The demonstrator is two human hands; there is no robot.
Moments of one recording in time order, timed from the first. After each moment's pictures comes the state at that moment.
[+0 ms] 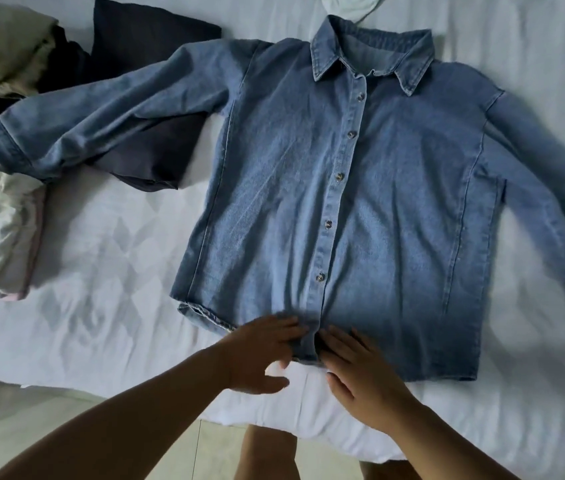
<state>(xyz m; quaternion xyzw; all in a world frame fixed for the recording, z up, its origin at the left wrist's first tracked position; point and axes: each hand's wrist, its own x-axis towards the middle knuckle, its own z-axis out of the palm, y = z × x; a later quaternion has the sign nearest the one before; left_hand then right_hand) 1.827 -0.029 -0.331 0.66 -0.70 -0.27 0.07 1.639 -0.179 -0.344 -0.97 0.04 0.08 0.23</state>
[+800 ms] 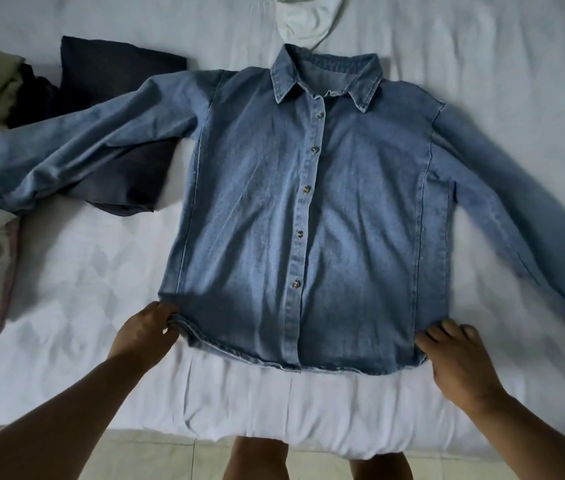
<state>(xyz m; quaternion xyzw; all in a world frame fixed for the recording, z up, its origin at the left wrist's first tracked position) 1.908 0.032 -0.319 0.92 -0.28 -0.25 0.04 1.558 -0.286 -0.327 -0.98 0.19 0.10 0.02</state>
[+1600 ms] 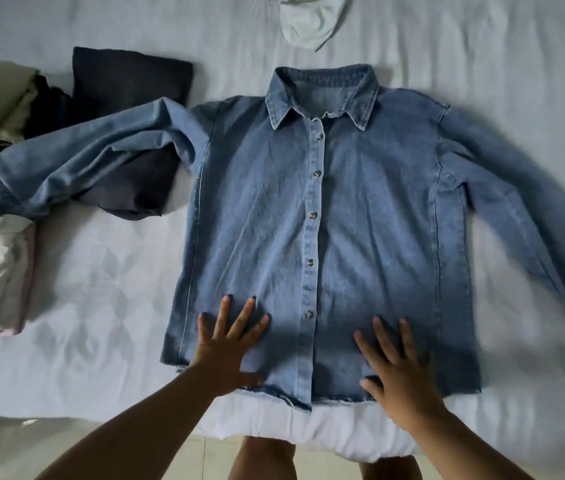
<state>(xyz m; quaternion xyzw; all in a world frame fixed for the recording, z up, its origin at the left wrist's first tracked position) 1.834 -0.016 -0.347 0.79 -0.56 -0.24 -0.12 1.590 -0.218 -0.336 -0.92 0.26 0.27 0.14</state>
